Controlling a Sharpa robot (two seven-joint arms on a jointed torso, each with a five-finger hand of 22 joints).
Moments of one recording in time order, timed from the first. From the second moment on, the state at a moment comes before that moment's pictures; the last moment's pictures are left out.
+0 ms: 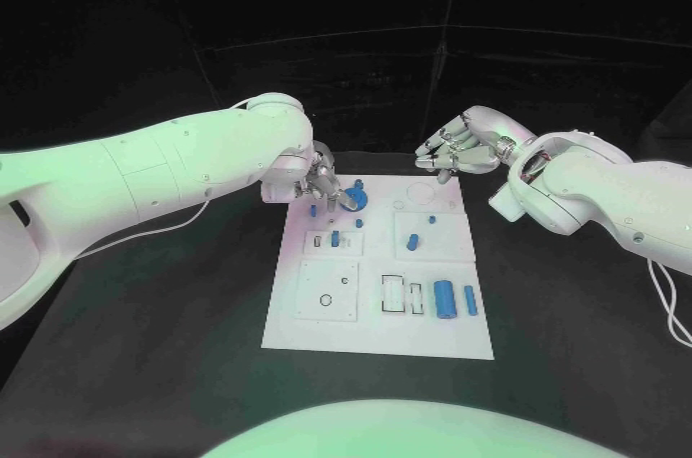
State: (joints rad) left arm 1.39 -0.49 -0.10 1.14 -0.95 0.36 -0.65; left_hand 1.04 -0.04 0.06 0.26 0.05 0.87 0.06 0.68 0.45 1.31 -0.02 1.23 1.08 1.47 -0.08 1.57 1.31 0.06 1.46 0.03 1.36 1.31; right arm 1.29 -0.78 -0.02 1.44 -0.95 -0.27 0.05; right_hand 1.49 0.05 -0.16 0.23 0.26 1.02 0.16 0.08 0.07 1.31 0.09 0.07 0.19 1.40 0.02 0.20 0.29 0.17 1.26 0.12 0.34 0.11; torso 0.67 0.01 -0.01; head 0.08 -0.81
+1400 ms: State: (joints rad) left arm 1.38 -0.44 -0.16 1.09 -0.93 0.45 -0.66; left_hand 1.09 0.00 0.04 0.21 0.05 0.94 0.08 0.49 0.34 1.29 0.01 1.23 1.08 1.47 -0.06 1.57 1.31 0.06 1.47 0.05 1.36 1.31; right arm 1.29 -0.77 -0.02 1.43 -0.95 -0.27 0.05; right_hand 1.49 0.05 -0.15 0.23 0.27 1.02 0.16 0.08 0.07 1.31 0.09 0.07 0.19 1.40 0.02 0.20 0.29 0.17 1.26 0.12 0.33 0.11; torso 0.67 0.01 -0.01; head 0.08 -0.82
